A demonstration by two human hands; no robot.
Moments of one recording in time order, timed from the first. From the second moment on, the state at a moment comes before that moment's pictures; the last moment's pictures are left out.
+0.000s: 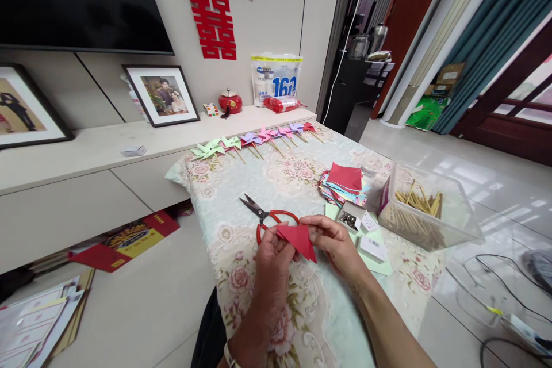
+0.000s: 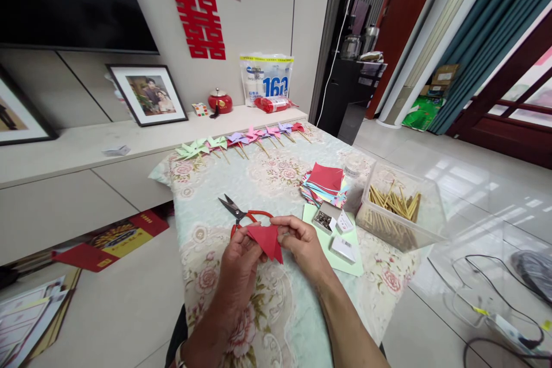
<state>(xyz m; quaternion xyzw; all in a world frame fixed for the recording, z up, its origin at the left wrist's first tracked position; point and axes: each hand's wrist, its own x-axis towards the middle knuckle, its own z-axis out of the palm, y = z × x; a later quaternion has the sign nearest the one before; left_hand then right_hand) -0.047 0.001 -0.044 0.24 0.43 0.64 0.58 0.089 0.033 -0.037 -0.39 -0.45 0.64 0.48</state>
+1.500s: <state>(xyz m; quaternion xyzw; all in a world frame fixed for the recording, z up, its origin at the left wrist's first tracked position) -0.054 -0.002 -0.047 0.28 0.48 0.62 0.56 0.091 0.033 -0.039 -0.43 -0.51 0.60 0.44</state>
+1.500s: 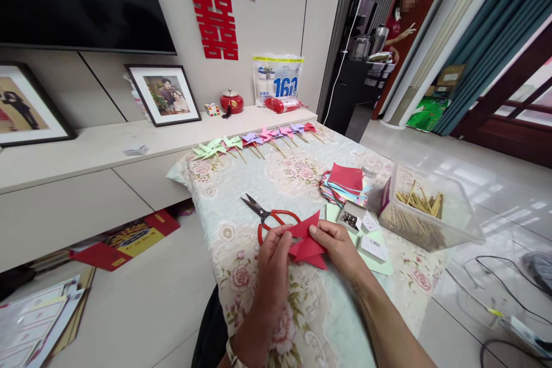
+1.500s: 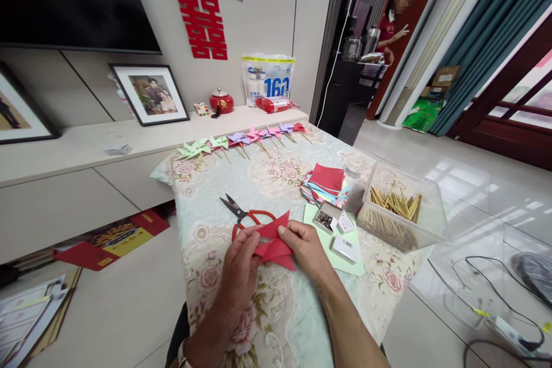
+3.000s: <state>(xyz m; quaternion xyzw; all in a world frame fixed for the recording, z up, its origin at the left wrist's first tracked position) -0.049 -0.009 -0.049 0.27 0.30 0.60 0.69 0.099 0.020 -0.030 -0.37 -0.41 0.69 0.46</state>
